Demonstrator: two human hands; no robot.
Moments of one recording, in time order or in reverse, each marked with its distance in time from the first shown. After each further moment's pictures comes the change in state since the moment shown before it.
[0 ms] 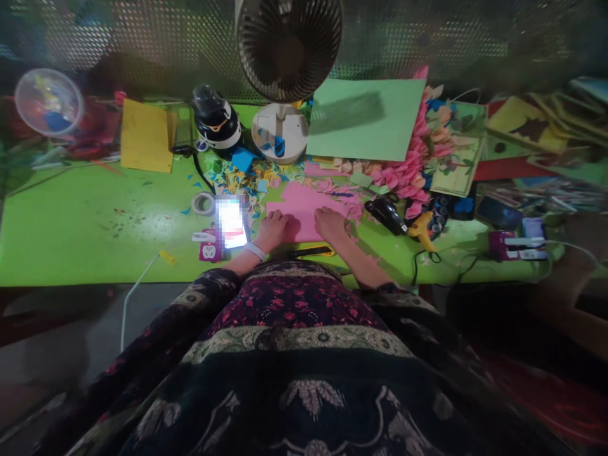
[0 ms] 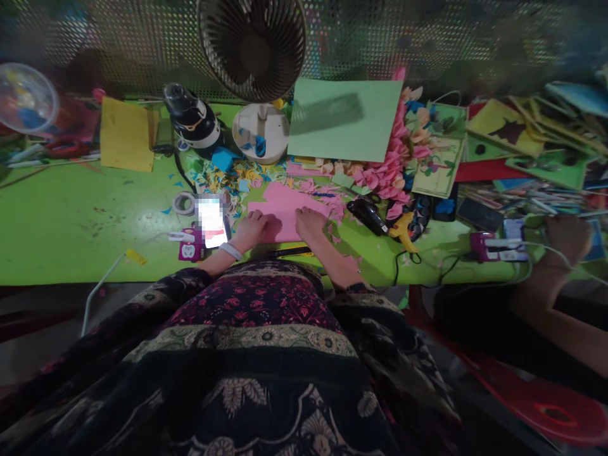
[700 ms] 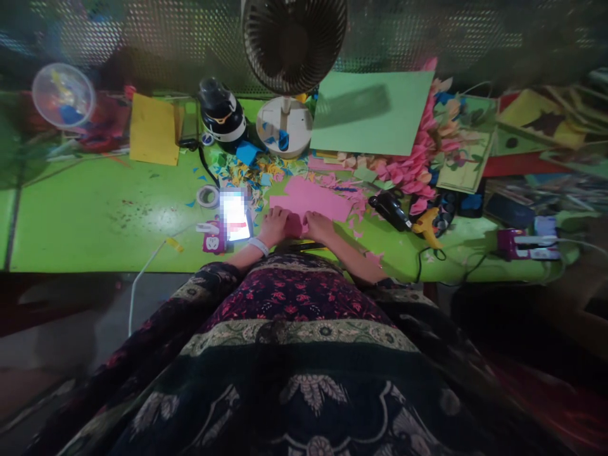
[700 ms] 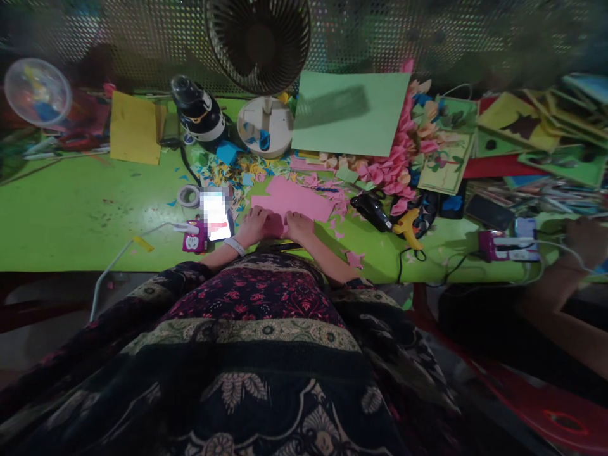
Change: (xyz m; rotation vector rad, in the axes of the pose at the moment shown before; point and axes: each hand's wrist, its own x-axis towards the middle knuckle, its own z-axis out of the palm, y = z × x) left_hand -0.009 -0.003 0.008 -0.102 0.022 -0.062; right_hand -0.002 -0.023 0.021 0.154 -0.102 -0.113
